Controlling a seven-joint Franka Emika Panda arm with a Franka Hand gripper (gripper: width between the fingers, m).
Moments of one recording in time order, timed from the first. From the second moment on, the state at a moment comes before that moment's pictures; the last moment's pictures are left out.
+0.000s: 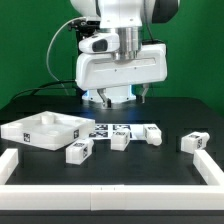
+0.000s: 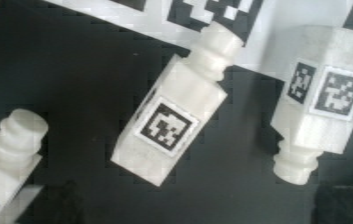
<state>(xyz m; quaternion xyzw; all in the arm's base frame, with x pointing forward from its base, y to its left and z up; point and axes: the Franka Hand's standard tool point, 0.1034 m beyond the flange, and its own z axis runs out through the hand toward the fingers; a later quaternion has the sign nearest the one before) 0.407 0.007 0.090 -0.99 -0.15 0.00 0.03</state>
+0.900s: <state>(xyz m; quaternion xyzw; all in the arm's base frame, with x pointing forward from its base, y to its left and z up) 0.407 -0.111 0.076 -0.93 -0.36 -0.02 0.01</state>
